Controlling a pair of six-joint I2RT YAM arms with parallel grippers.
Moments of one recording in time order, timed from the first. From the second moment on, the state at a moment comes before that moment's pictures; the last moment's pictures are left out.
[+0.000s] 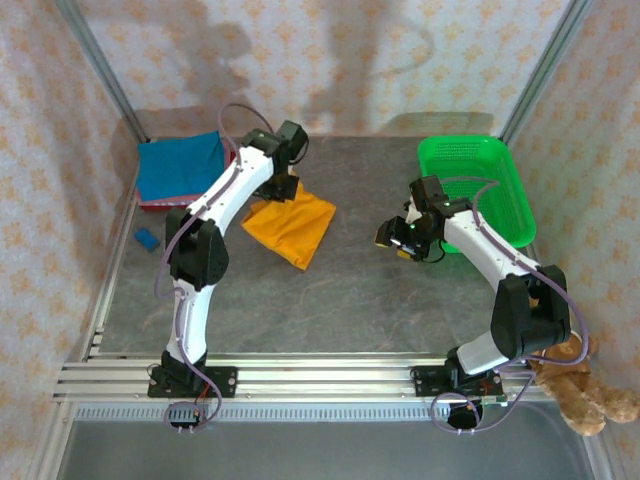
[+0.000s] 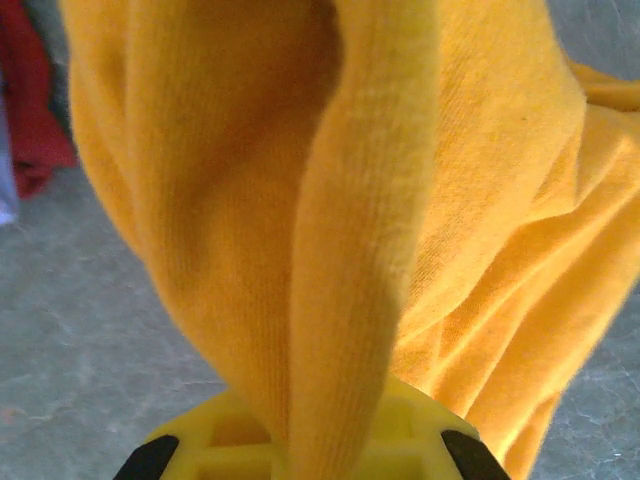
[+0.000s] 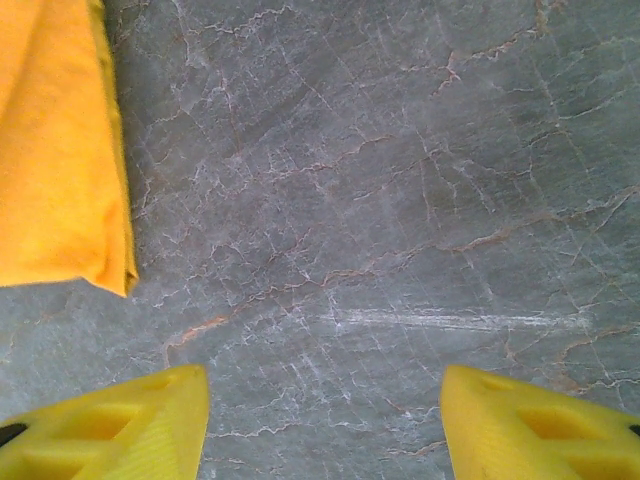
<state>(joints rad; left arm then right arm) -0.37 2.16 2.16 -1.36 -0.19 -0.28 0.26 1.49 1.09 -0.82 -0.38 0.58</state>
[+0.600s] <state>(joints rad) -0.09 2.27 2.59 -1.48 -0.08 -0.18 0.26 1.45 1.10 -0.78 -0.38 0.57</state>
